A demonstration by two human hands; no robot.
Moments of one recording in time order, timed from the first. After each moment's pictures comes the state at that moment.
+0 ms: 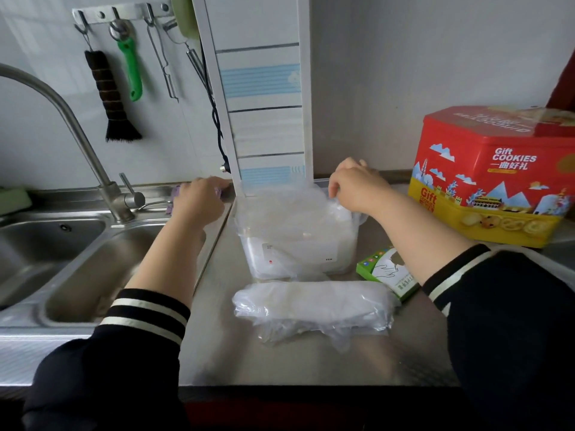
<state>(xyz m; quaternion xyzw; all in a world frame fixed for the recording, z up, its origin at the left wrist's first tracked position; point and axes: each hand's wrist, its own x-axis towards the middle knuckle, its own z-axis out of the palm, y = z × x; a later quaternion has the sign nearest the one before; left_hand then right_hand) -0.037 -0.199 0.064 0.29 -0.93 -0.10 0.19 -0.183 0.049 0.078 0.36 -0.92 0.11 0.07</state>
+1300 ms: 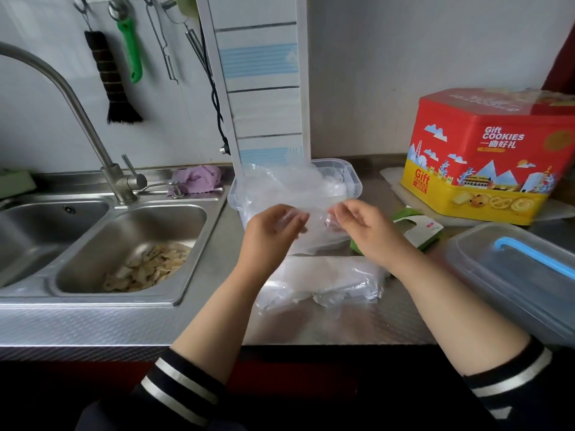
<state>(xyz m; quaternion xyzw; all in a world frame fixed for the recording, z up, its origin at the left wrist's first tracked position) 0.011 -0.046 0.010 0.09 -0.81 -0.50 0.30 -0.079 0.118 0.024 0.36 -0.76 0.53 -0.09</state>
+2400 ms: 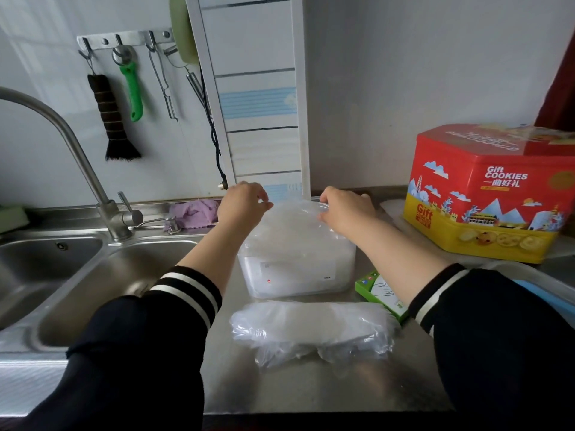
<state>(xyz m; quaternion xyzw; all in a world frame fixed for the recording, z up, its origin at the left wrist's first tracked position) -0.098 -0.155 0.070 0.23 -0.93 -0.14 0.24 -0.177 0.031 0.068 0.29 -0.94 0.15 0.09</state>
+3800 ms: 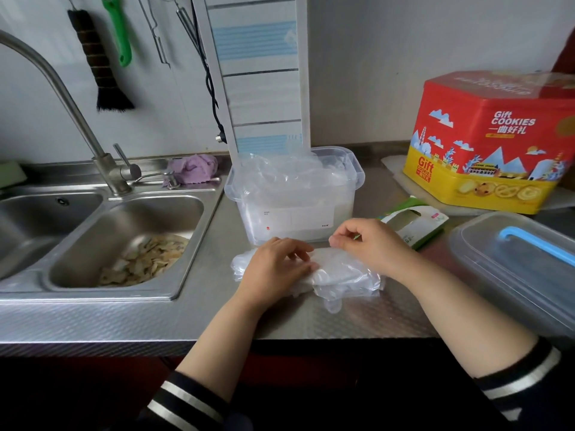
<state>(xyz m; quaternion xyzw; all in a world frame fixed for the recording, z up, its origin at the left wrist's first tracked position) 0.020 -0.050 -0.051 0.06 -0.91 -0.35 0.22 -0.090 0.121 -0.012 0.35 -0.83 0.41 -0.09</state>
